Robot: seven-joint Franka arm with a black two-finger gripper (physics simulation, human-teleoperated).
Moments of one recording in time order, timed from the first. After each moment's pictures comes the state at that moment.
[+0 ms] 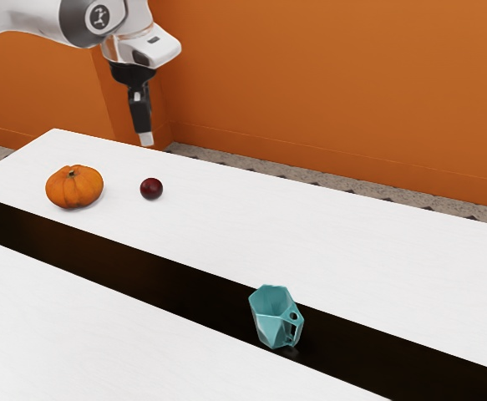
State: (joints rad) arm 0.00 0.07 -0.07 -1.50 0.12 1.65 0.82
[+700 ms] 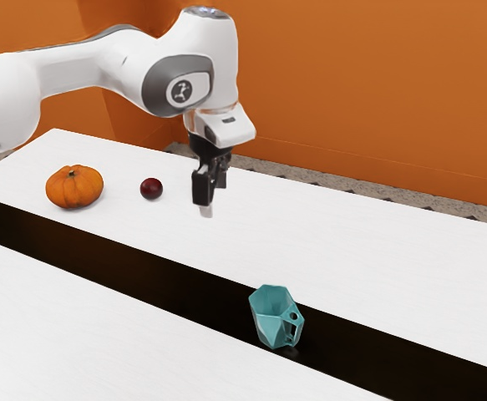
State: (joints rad) arm -0.11 0.16 -0.20 -1.63 0.11 1.71 0.96
